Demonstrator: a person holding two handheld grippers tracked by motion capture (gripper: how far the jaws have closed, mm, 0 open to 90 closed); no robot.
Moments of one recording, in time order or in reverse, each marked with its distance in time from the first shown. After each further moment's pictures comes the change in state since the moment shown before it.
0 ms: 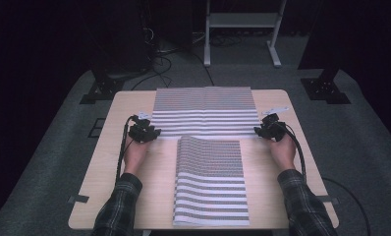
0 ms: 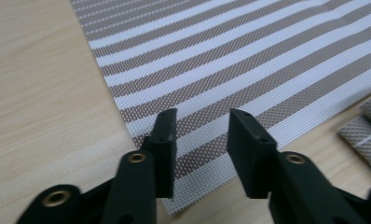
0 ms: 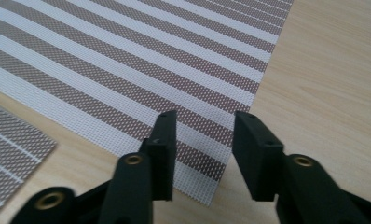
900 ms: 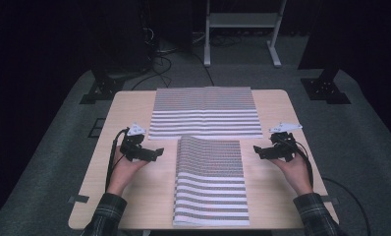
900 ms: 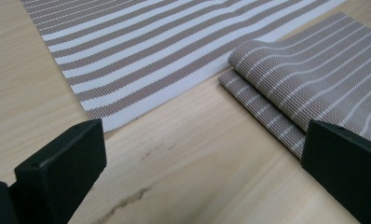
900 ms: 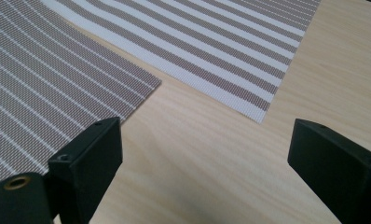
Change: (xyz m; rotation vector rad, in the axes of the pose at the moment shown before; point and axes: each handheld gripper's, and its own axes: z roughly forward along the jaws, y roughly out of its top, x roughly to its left) left arm -0.038 -0.032 -0.072 -0.031 -0.119 0.071; right arm 0.038 -0.039 -0.077 -0.061 0.060 -0.068
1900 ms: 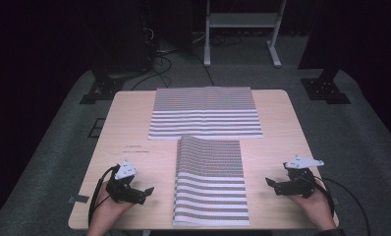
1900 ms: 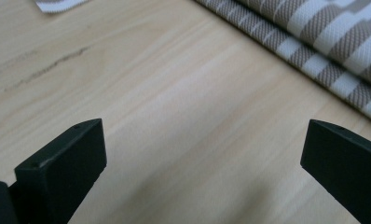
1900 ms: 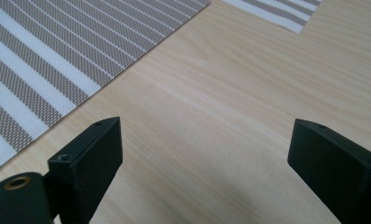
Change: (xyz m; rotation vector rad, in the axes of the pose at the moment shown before) left arm -0.045 -0.086 -0.053 0.087 -0.026 0.088; right arm 0.024 -0.085 -0.056 -0.006 0.076 -0.027
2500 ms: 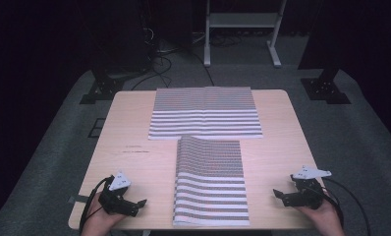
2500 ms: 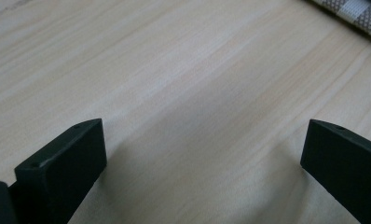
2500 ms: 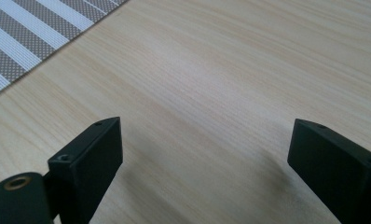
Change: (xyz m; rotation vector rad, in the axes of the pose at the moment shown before) left arm -0.001 -0.032 -0.008 0.067 -0.004 0.000; right arm -0.005 -0.035 -0.008 0.068 0.007 0.034
